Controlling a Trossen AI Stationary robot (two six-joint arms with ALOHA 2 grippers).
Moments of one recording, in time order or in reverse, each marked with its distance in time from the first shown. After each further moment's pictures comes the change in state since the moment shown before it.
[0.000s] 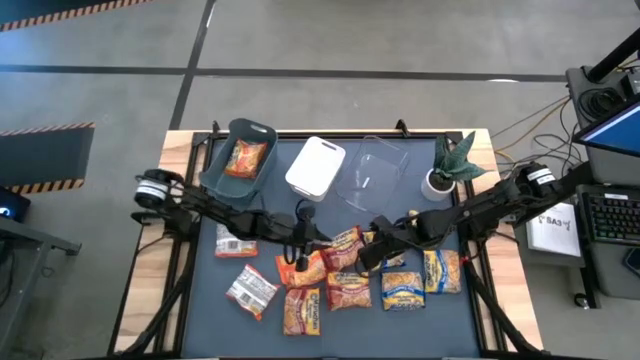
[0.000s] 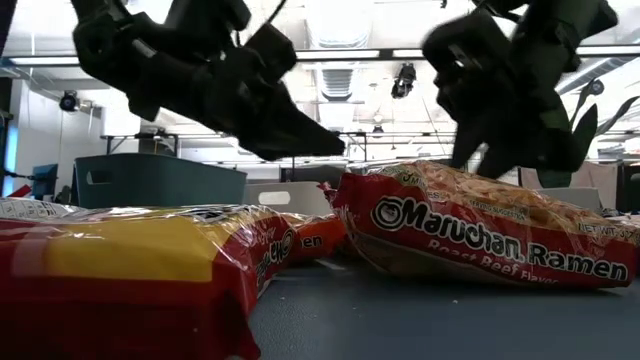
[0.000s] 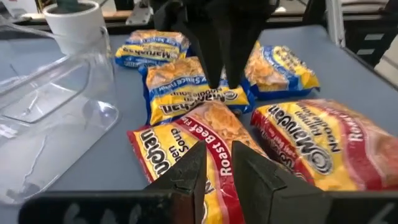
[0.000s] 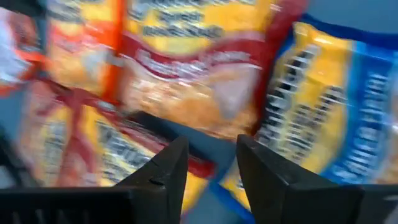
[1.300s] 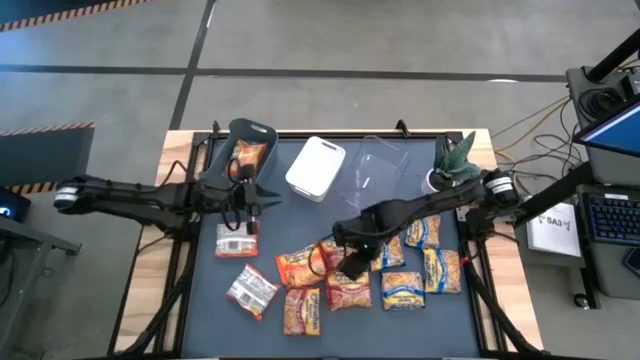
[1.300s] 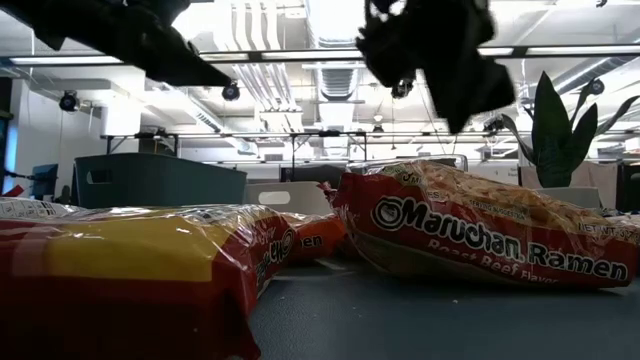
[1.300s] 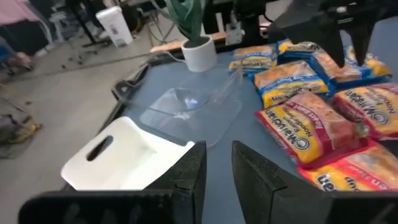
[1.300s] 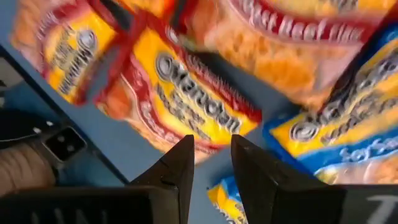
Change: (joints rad) left arm 0.161 -0.909 -0.197 -0.680 -0.144 0.229; right arm -0.086 0.320 0.625 -0.628 -0.413 -0.358
